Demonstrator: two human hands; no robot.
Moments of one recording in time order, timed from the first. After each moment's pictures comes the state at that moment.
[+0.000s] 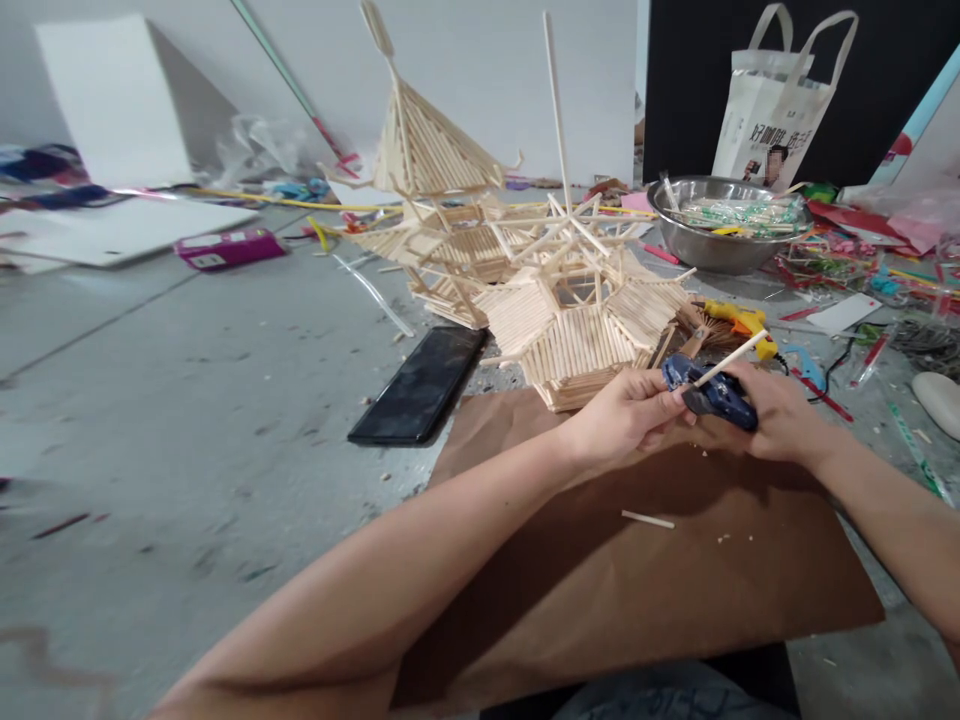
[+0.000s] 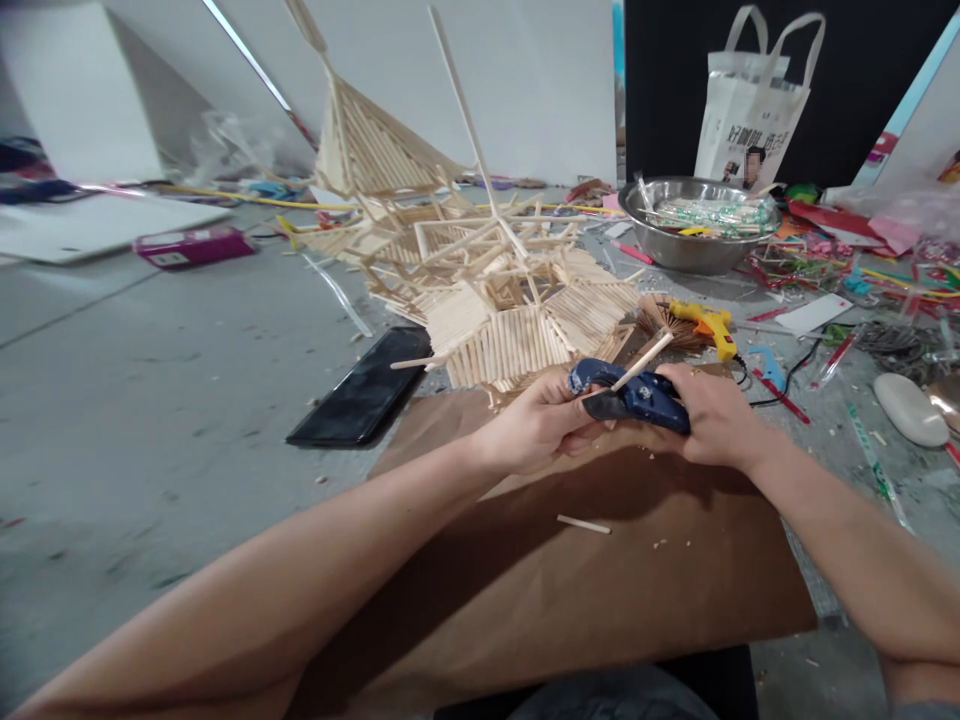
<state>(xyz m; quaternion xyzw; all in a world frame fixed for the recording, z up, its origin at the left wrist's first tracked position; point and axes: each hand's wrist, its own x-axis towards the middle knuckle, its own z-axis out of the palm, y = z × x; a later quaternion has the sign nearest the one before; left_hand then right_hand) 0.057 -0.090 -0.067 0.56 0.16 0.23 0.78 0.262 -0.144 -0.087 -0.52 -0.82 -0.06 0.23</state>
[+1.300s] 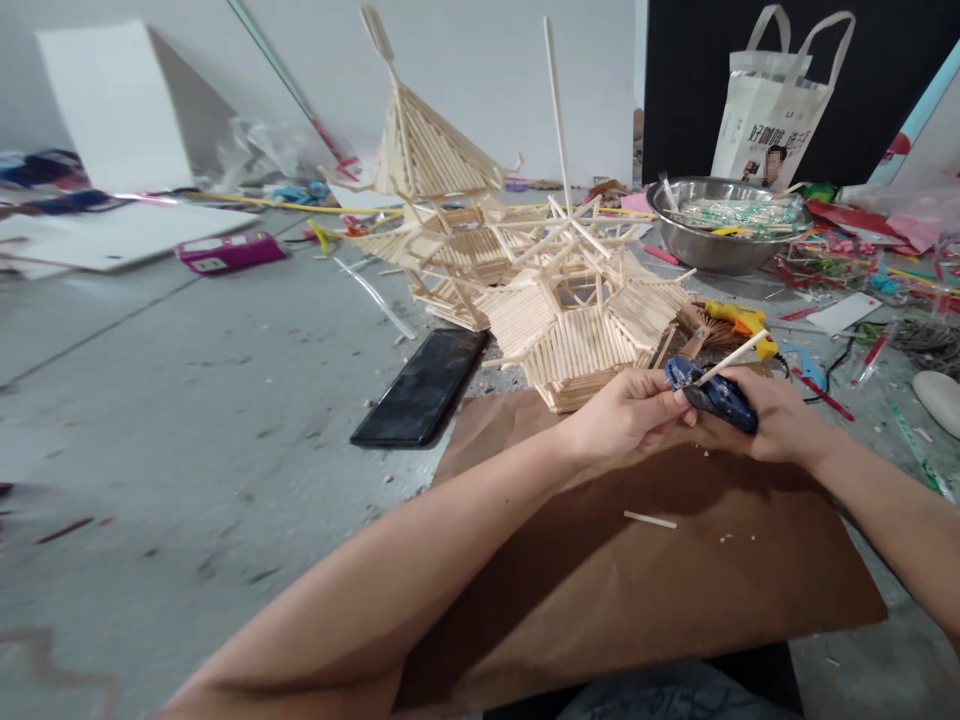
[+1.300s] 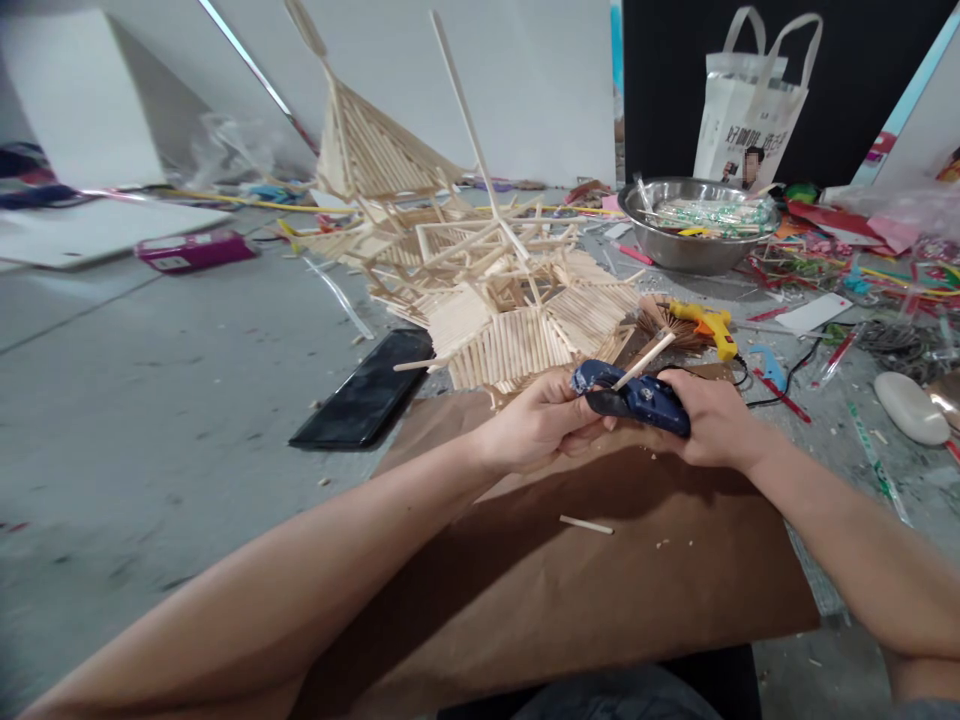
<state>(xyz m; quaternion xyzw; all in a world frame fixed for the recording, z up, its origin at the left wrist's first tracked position) 0.054 -0.088 -0.064 0.56 0.16 0.21 0.78 0.257 -0.146 -0.086 -0.54 -0.80 0.02 0.23</state>
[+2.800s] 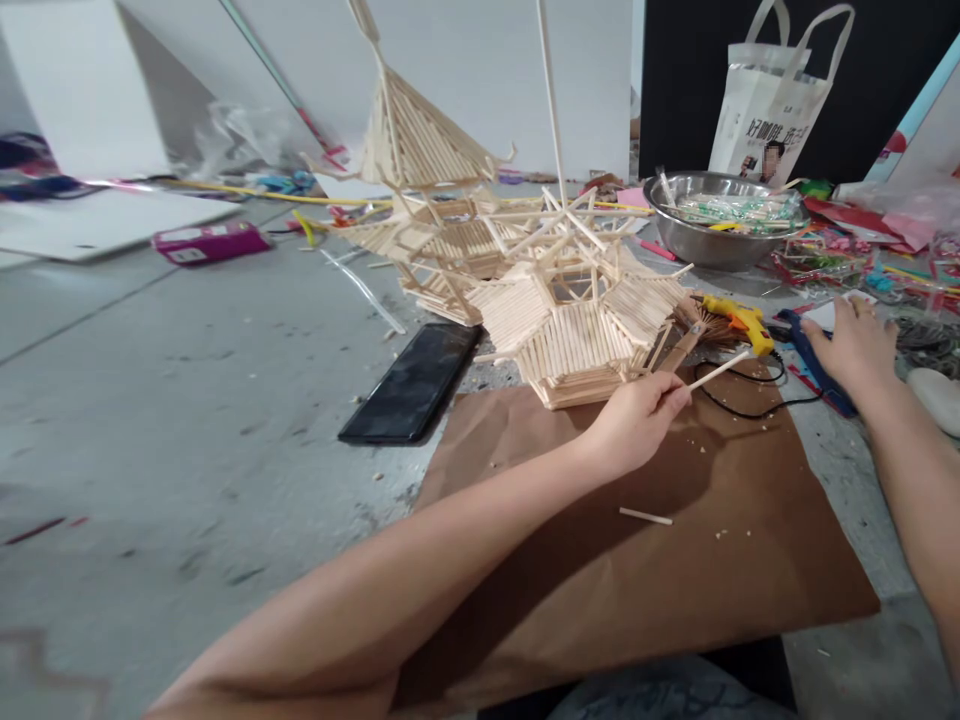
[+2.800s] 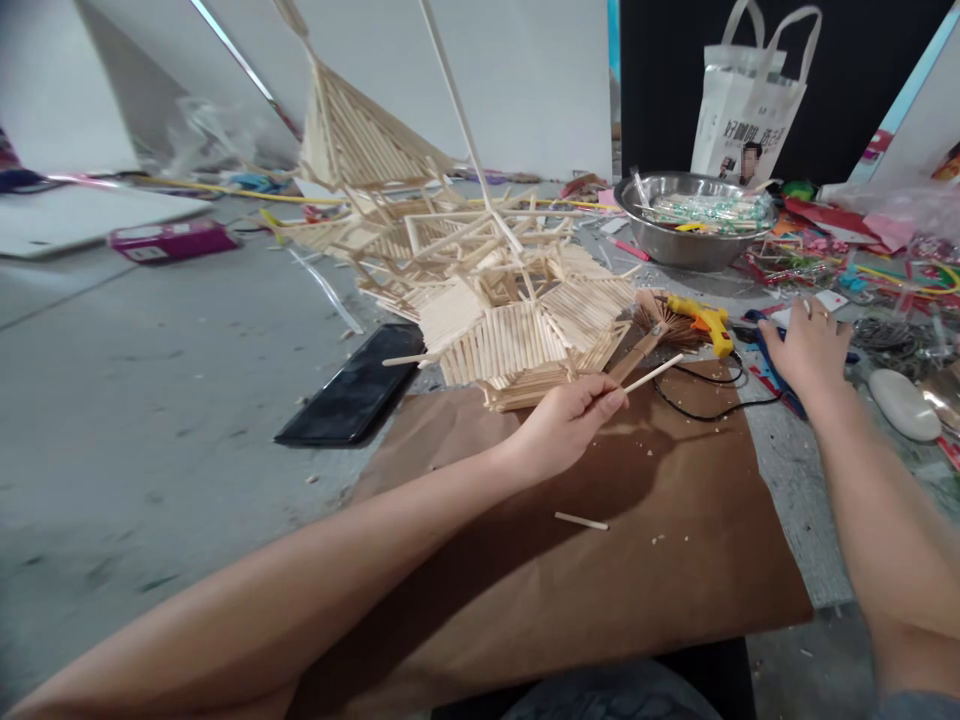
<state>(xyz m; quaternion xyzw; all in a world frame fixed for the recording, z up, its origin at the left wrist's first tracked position) 0.066 -0.096 -0.072 0.80 0.34 0.24 0.43 0.366 -0.112 -0.082 -0.81 -0.53 -0.20 0.16</state>
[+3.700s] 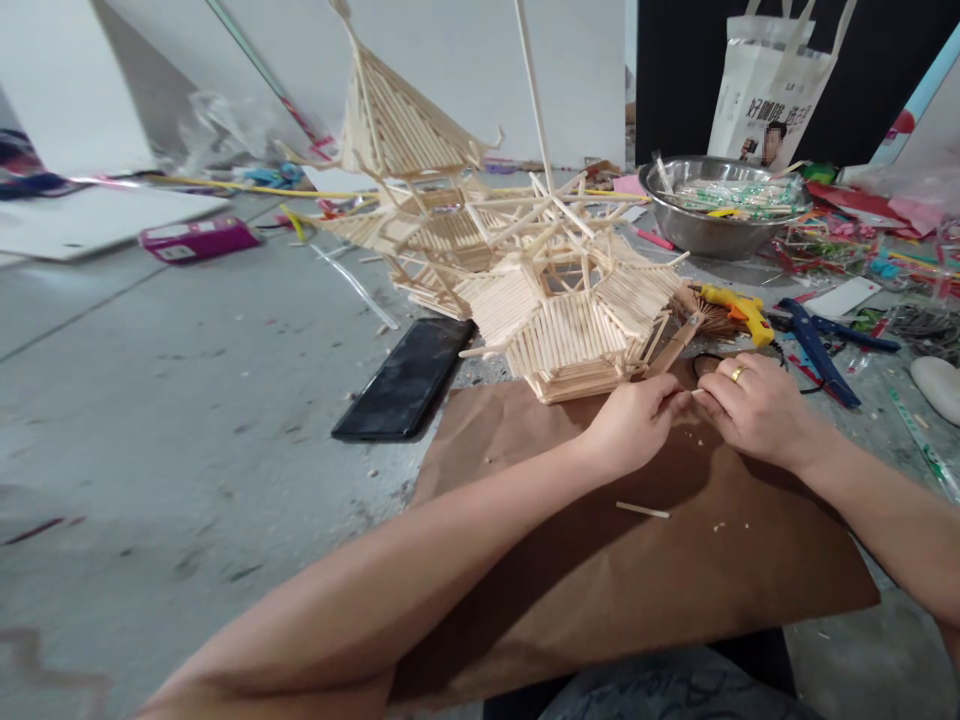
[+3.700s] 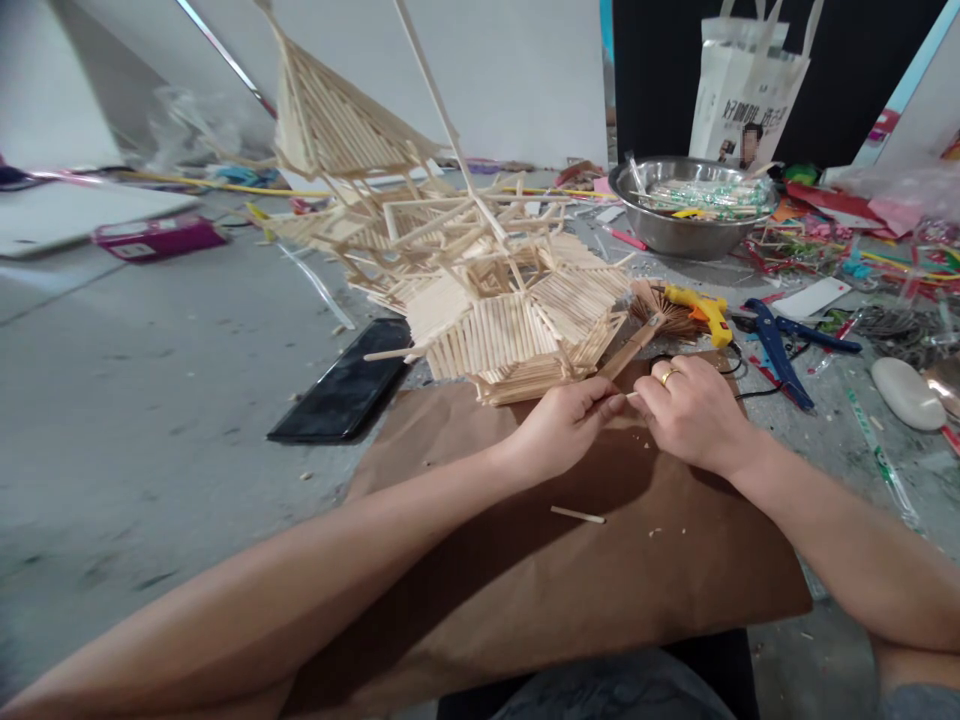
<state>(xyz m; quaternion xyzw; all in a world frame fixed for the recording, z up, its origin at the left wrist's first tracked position) 0.070 -0.098 -0.084 0.84 0.35 0.22 0.36 0.237 -0.147 -0.078 -0.47 -0.82 -0.28 0.17</state>
